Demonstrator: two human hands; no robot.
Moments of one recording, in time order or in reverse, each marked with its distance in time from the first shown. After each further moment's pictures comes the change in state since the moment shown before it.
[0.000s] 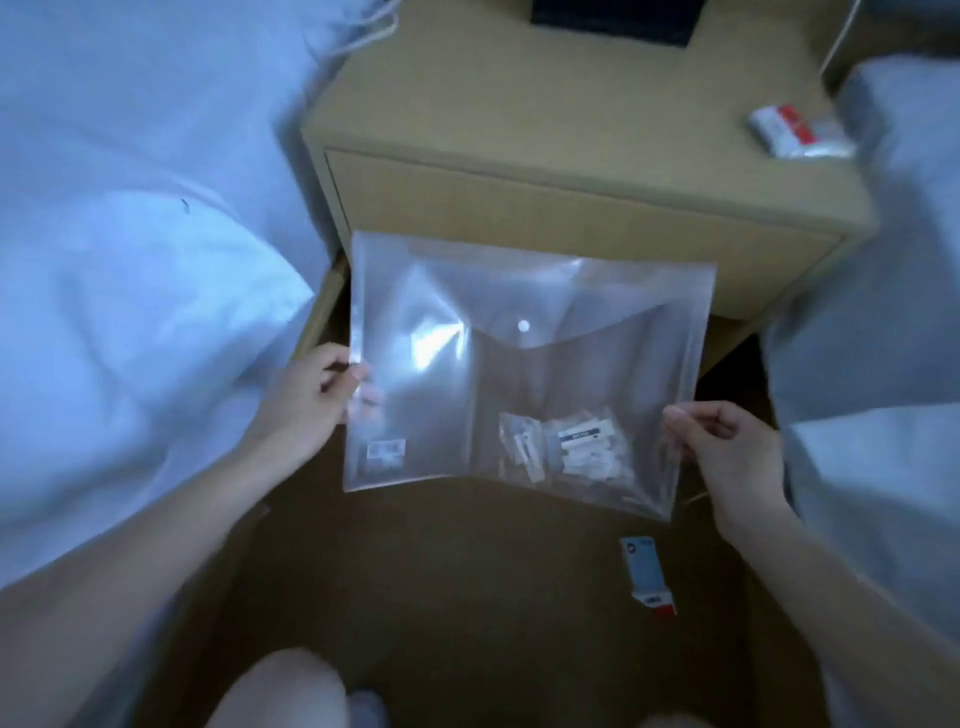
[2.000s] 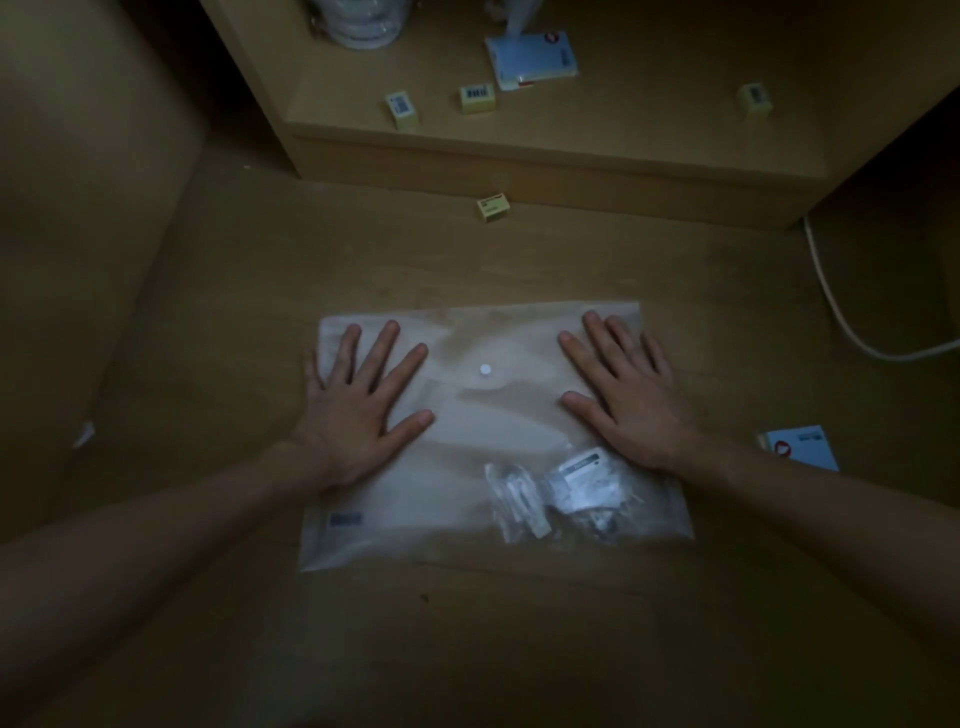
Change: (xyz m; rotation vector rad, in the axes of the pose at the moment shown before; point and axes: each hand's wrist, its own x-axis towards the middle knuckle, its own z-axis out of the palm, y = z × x) left_hand 0.082 -0.371 0.185 1.134 -0.326 0.308; right_hand 0.100 0.364 0.178 -1.102 -0.591 -0.653
